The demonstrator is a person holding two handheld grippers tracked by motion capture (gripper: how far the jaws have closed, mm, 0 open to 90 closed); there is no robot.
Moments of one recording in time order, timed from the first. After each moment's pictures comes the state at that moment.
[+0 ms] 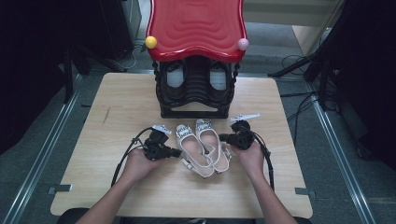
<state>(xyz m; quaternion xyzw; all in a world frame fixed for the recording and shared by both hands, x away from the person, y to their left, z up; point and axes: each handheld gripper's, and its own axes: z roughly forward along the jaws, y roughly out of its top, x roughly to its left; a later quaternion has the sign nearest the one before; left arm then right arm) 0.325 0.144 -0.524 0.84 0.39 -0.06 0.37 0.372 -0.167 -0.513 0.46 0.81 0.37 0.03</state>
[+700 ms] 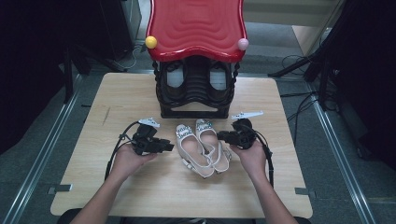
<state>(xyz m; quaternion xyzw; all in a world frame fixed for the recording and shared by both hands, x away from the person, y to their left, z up) 0.327 0.176 -0.500 0.83 0.41 -0.02 0.38 0.358 -0.163 -0.485 0.44 0.80 0.40 0.03</state>
